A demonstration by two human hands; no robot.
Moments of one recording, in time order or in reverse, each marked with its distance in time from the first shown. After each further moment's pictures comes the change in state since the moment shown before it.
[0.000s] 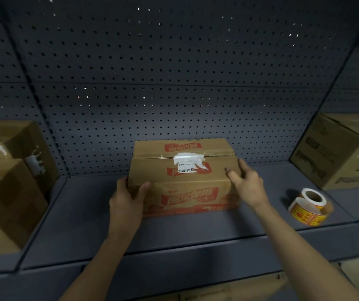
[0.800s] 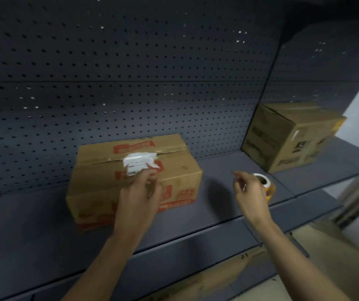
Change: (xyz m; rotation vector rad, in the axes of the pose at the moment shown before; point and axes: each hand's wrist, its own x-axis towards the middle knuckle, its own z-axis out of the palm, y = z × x) left_hand -0.037 0.078 0.086 0.109 -0.183 0.420; right_hand -0.033 0.083 -0.082 -0.266 0.333 -0.097
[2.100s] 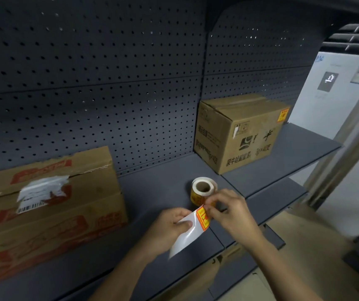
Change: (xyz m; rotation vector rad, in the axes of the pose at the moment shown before) left_hand -0.008 0.067 0.220 -0.469 -0.873 -0.244; right_hand 0.028 0.126 -0.071 0.123 -0.217 -0.199
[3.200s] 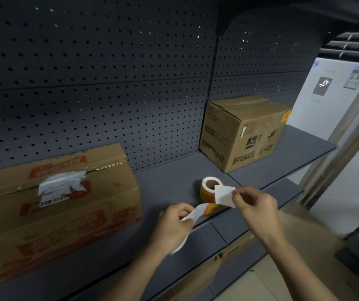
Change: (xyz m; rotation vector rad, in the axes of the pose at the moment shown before) left_hand -0.021 0.002 -0.017 0.240 0.228 0.019; right_hand -0.018 -0.045 -0.012 0.075 0.337 0.299
